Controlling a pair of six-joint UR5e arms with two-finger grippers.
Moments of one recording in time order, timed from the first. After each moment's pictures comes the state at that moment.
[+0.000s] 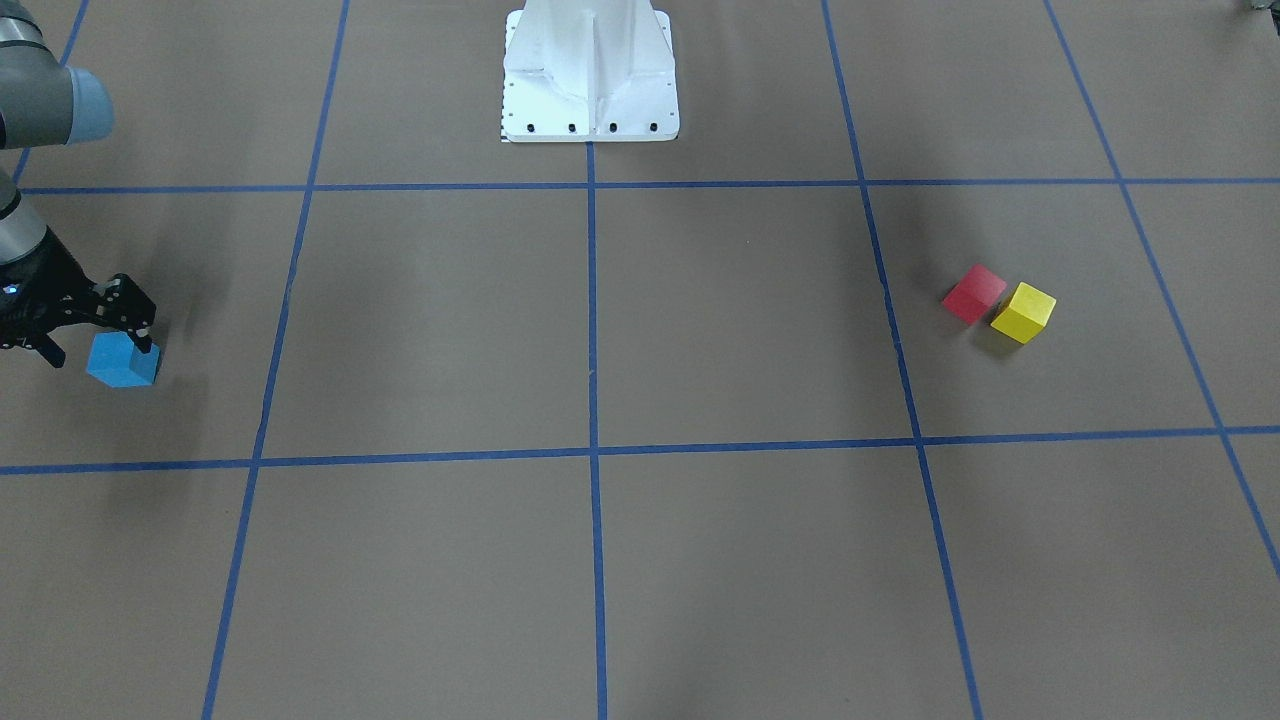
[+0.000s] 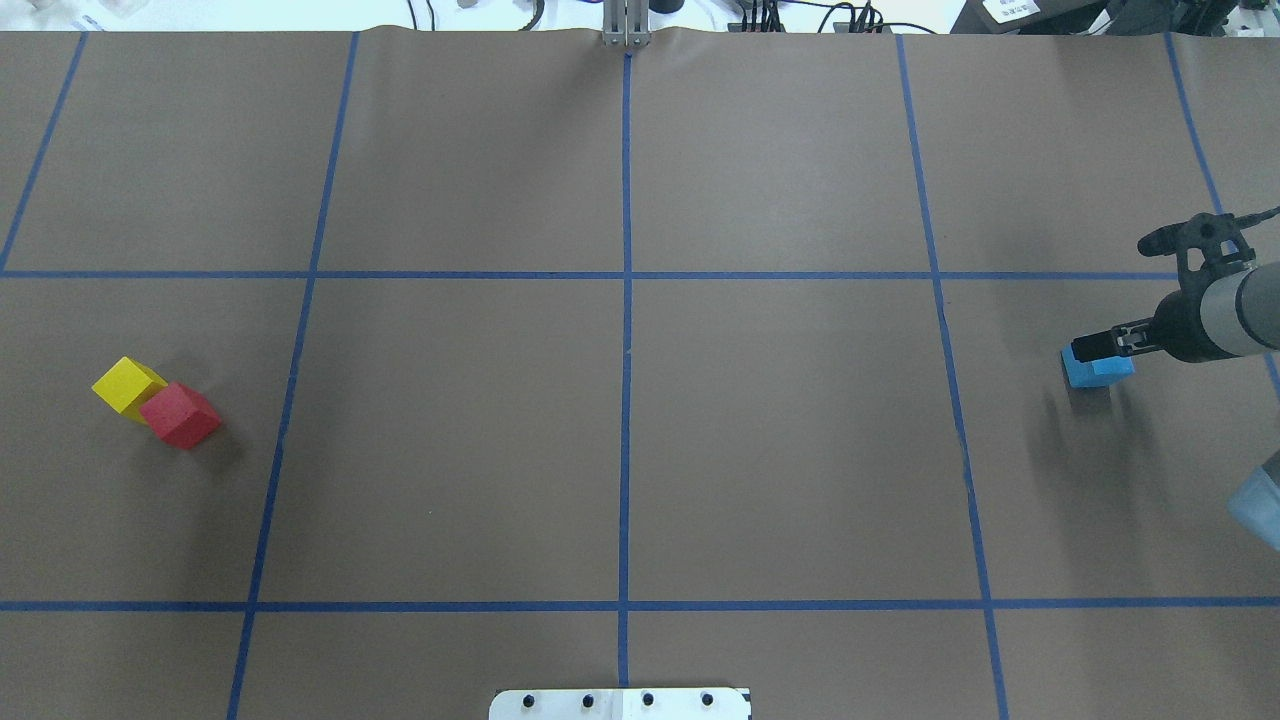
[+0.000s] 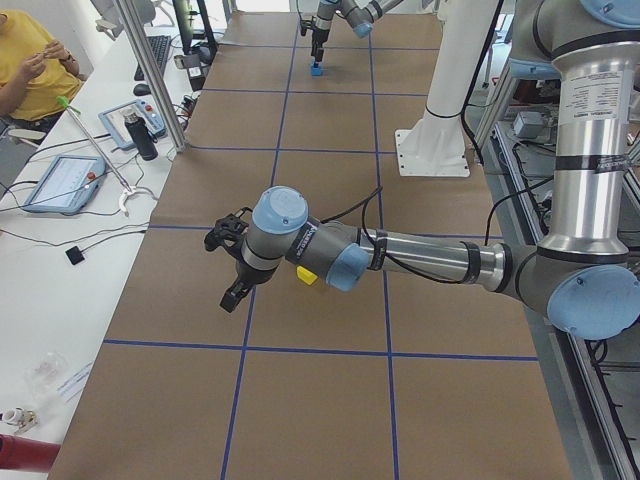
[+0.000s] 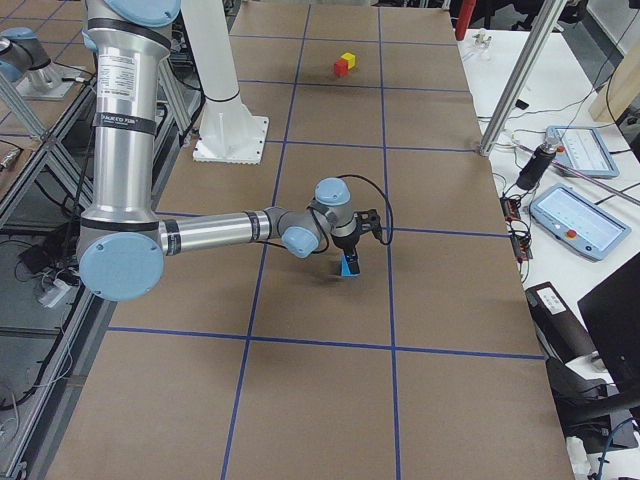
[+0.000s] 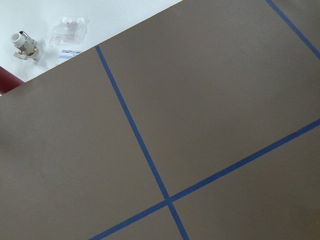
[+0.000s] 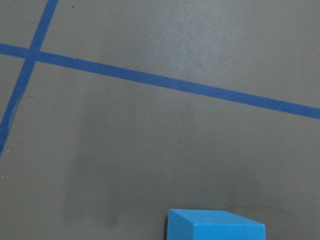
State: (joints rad) left arm -1.58 -1.54 -1.72 -1.98 -2.30 0.12; right arm 0.92 -1.66 1.71 -0.91 1.96 0.71
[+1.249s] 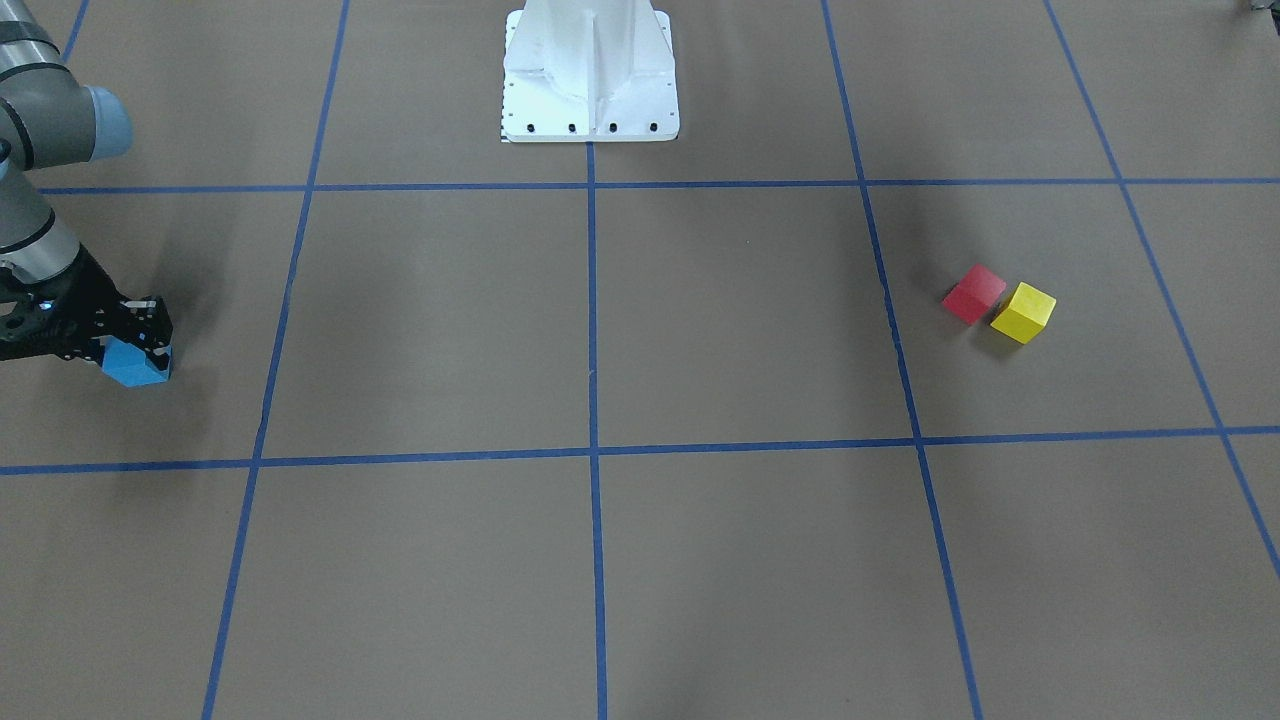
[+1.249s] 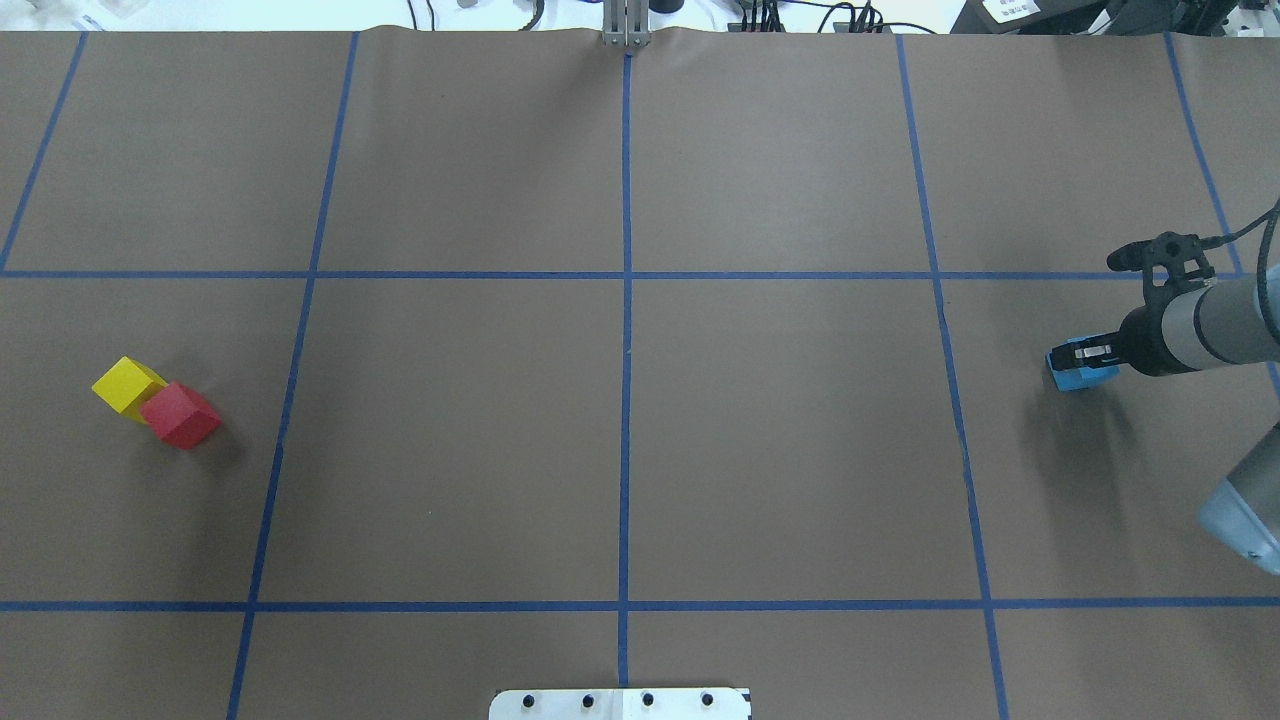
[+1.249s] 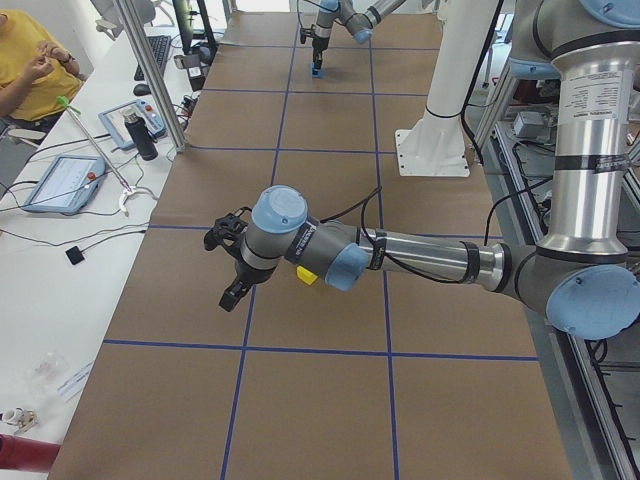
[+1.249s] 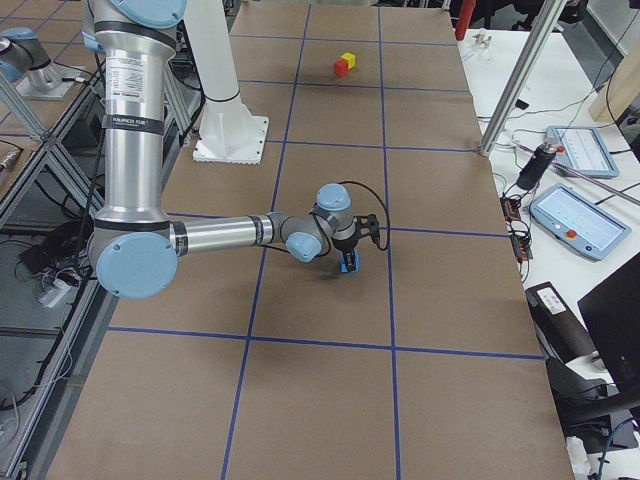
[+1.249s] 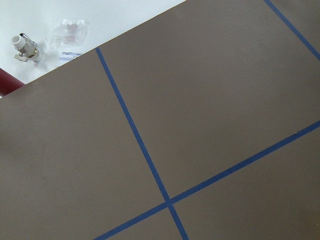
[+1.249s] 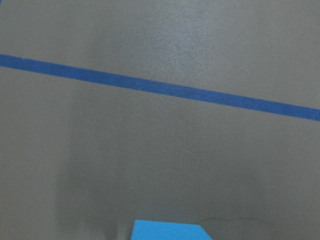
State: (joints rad) left arm -1.58 -1.54 -1.72 -1.98 -2.30 0.12; right arm 0.85 -1.63 1.65 -0.83 1.95 0.82
